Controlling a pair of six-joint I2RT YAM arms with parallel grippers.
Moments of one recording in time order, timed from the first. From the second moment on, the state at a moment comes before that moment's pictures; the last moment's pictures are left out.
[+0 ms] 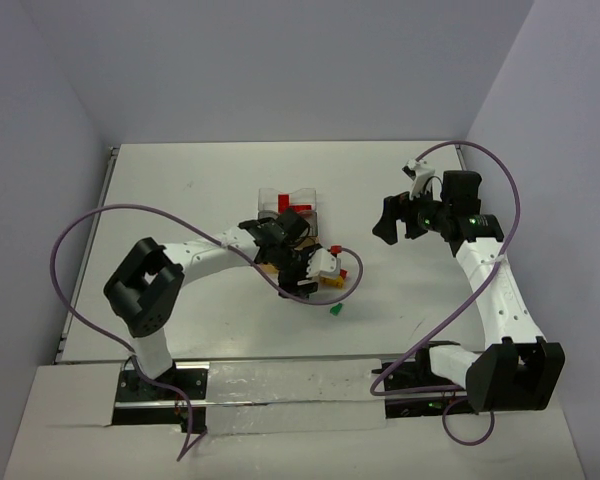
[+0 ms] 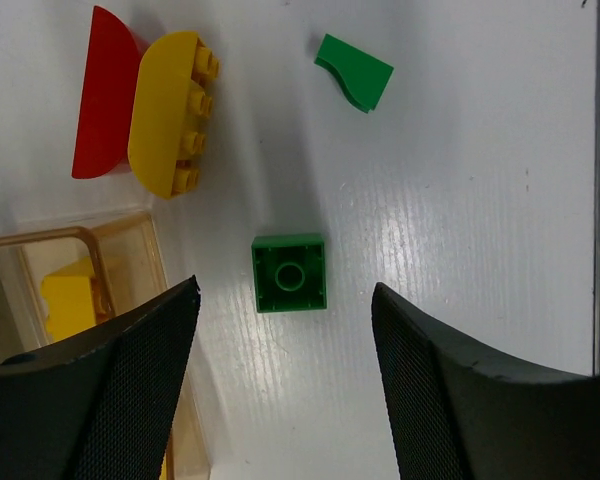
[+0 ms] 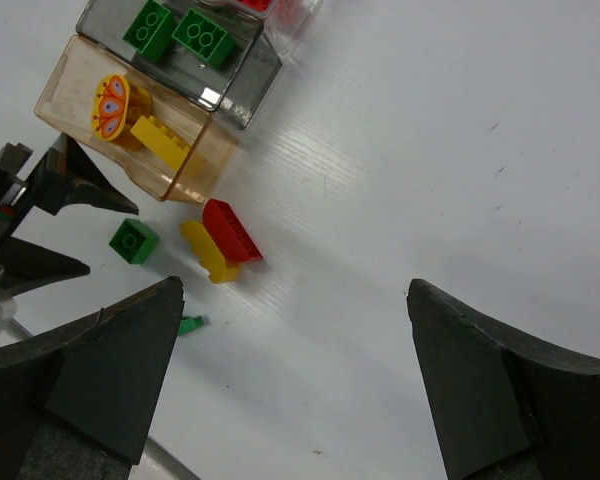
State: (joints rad) left arm -0.86 1.78 1.22 -0.55 0.50 0.77; right arm -0.02 1.14 1.04 -0.64 -0.57 -0.19
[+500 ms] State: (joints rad) left arm -0.89 1.87 1.20 -0.50 0.43 0.76; right arm -0.02 1.15 1.04 -0.64 -0.59 -0.19
